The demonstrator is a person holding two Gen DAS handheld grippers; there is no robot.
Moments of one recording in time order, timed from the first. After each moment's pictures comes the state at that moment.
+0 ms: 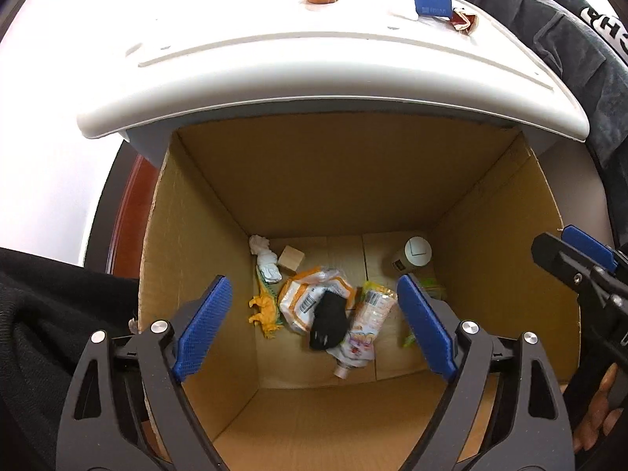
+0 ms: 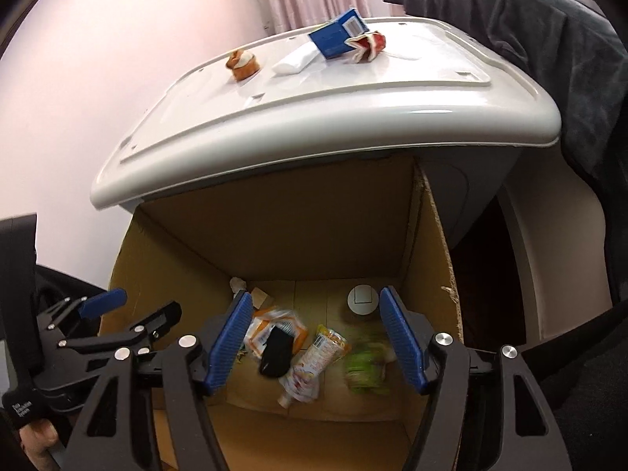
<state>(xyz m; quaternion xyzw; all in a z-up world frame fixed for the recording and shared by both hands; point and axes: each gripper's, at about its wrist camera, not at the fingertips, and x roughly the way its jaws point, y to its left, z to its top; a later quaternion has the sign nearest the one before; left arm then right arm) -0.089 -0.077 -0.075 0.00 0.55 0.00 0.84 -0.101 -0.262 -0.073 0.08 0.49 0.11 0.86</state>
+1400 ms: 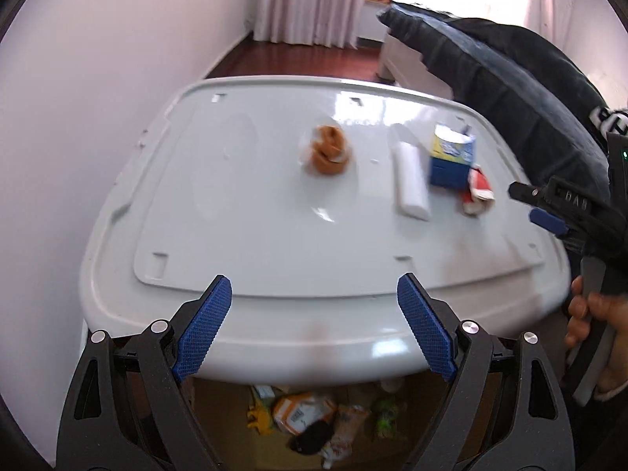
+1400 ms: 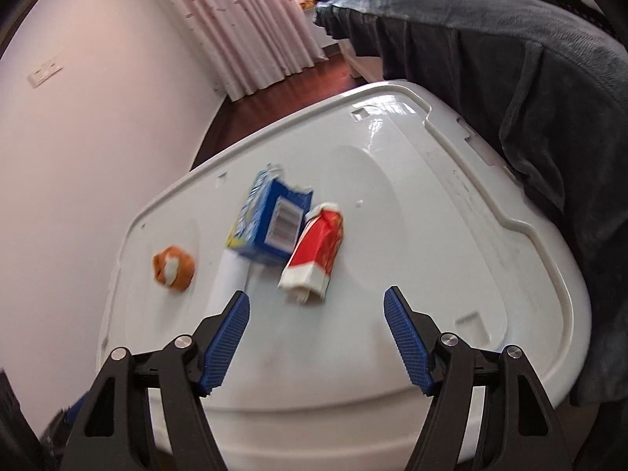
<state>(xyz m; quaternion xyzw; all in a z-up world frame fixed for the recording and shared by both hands) 0.050 -0.041 0.022 -0.05 0.46 -0.01 0.88 0.133 -0.325 -0.005 0.20 0.46 0.05 0.87</state>
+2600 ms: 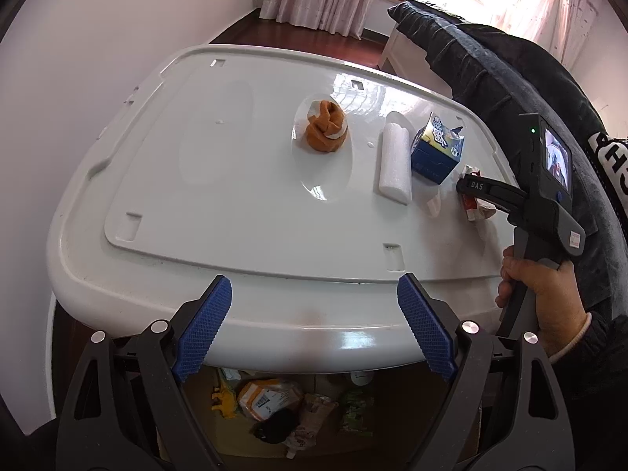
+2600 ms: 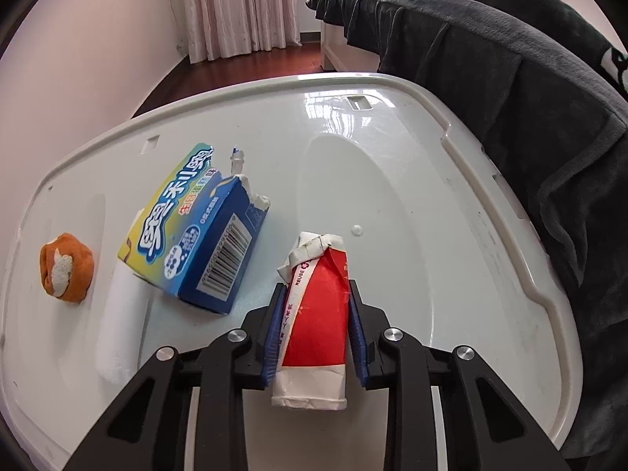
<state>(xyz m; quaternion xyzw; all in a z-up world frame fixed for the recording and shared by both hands) 0.049 -0.042 0.008 -0.11 0.49 -0.03 0.86 0.186 -0.277 -0.048 0.03 0.48 -0.05 0.87</state>
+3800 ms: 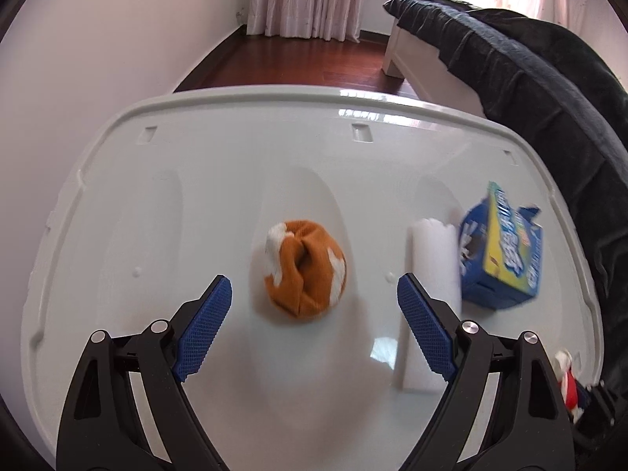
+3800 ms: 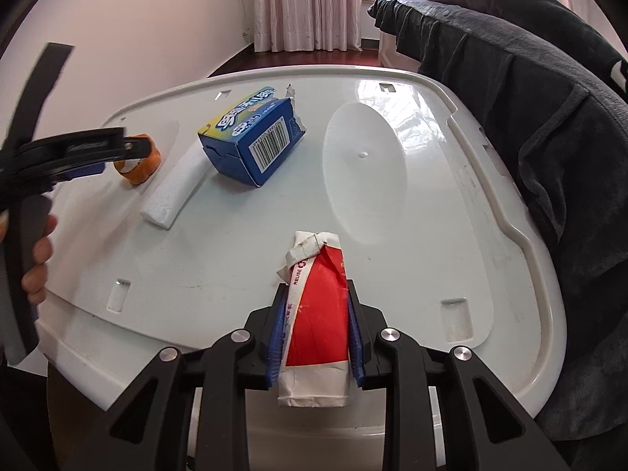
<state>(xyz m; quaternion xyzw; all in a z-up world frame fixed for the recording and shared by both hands) 0.223 -0.070 -0.026 -0.05 0.49 -0.01 0.87 0.102 -0.293 -0.042 -0.01 0.48 0.06 0.88</state>
